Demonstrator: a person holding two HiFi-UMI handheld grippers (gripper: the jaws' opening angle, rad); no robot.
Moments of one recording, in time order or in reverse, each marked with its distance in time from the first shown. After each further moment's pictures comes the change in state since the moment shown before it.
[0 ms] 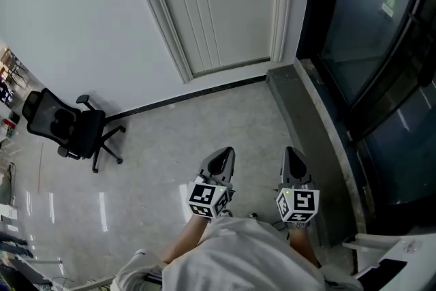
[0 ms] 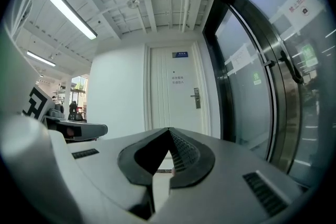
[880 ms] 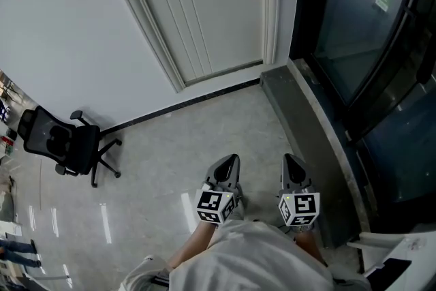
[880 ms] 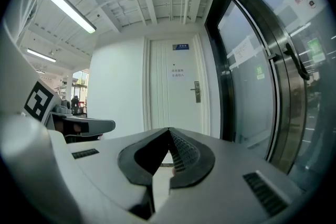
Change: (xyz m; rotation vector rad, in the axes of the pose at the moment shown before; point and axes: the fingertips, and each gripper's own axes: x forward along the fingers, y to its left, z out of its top) left arm 0.065 -0.005 -0.019 -0.020 0.024 -0.030; right arm 0.036 -0.034 -0.026 -0.025 0.070 0.017
